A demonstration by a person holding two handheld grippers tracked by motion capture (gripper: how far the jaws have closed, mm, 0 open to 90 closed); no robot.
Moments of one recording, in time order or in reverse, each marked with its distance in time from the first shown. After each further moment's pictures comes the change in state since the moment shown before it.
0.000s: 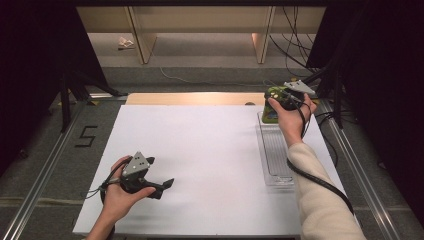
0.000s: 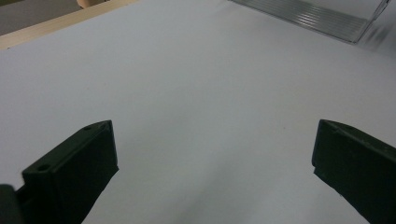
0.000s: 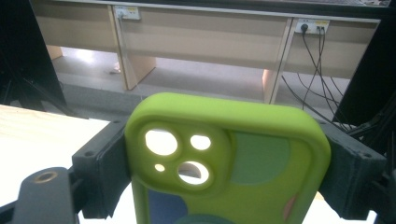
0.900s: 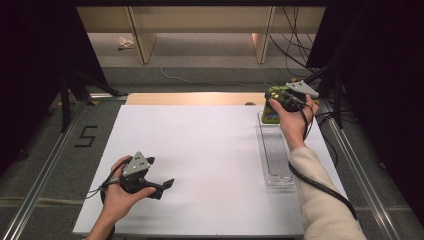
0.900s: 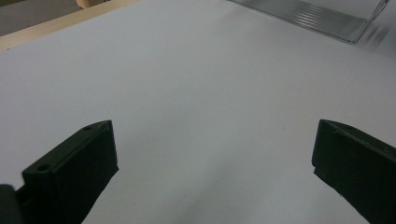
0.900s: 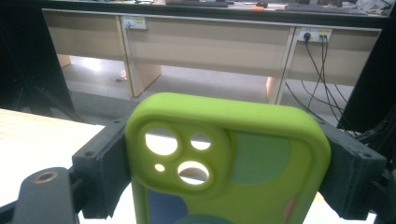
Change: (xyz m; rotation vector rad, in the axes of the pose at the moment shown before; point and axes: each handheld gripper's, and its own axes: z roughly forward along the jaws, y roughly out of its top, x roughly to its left) left arm 0.000 0.000 0.000 -0.002 -0.001 0.003; right arm 0.005 0.006 -0.018 -0.031 0.020 0.007
